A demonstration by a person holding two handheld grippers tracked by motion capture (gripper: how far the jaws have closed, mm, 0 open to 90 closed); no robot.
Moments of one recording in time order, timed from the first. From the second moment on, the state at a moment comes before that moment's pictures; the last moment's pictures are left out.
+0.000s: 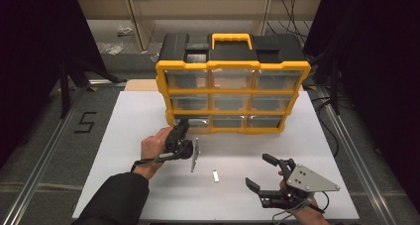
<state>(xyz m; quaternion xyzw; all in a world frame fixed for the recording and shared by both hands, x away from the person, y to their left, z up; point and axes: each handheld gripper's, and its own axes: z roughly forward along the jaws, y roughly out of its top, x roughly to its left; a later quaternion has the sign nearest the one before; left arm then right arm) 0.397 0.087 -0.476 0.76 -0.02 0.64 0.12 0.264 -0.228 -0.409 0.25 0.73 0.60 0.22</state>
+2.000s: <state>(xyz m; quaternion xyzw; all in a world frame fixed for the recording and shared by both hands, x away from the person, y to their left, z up) 0.353 0.093 -0.472 0.77 -0.05 0.63 0.12 0.264 -0.227 -0.409 0.25 0.73 0.59 0.22</state>
